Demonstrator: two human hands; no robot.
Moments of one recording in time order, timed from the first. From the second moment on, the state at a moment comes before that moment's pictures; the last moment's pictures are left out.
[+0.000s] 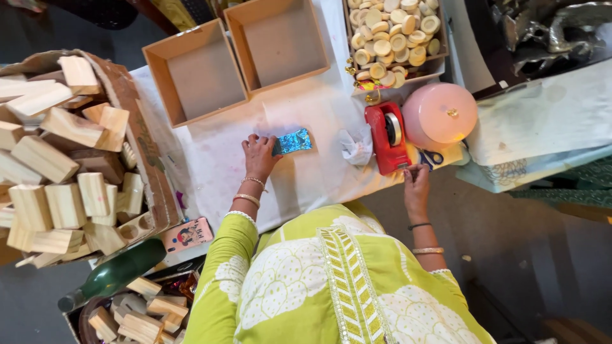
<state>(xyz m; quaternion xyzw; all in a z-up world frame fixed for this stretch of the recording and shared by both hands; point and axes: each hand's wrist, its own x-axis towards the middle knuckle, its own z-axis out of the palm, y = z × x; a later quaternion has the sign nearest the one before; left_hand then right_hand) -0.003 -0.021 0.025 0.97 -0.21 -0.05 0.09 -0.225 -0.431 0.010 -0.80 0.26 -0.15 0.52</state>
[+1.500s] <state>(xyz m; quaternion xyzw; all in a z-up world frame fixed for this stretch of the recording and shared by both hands) -0.003 -0.018 0.020 0.97 -0.21 -0.05 0.12 -0.051 -0.189 0.022 -0.85 0.05 0.01 0.52</state>
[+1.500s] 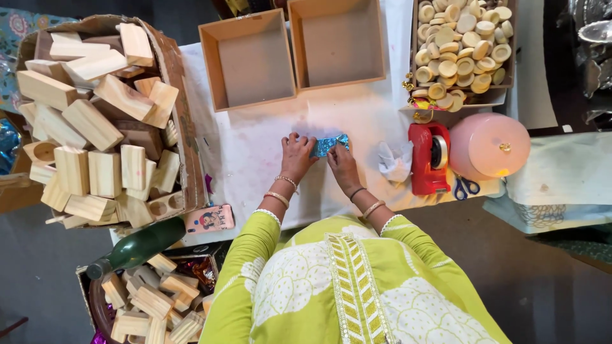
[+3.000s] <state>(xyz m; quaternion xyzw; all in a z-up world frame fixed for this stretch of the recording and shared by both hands) -0.001 -0.015 0.018 0.97 -0.21 -0.05 0.13 -0.026 -0.218 0.030 -0.96 -0.10 0.04 0.27</state>
